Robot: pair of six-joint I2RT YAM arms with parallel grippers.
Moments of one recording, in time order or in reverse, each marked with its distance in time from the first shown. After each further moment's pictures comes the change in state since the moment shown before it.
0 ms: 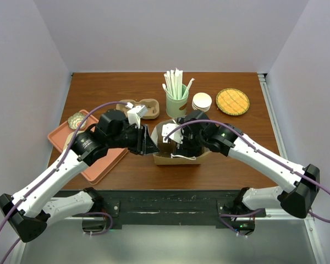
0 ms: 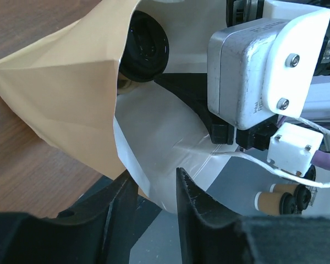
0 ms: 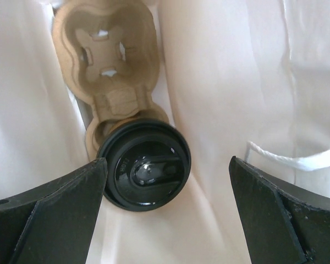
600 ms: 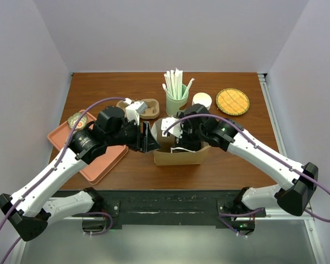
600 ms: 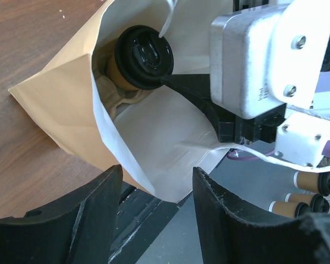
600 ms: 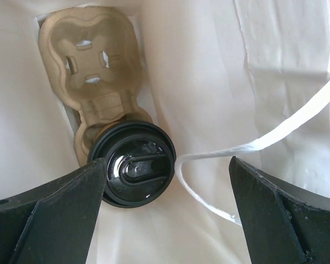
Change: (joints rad) left arm 0.000 0.014 0.062 -0.036 -0.063 0.050; right arm -0.030 0.039 0.081 -0.021 -0.015 -0.018
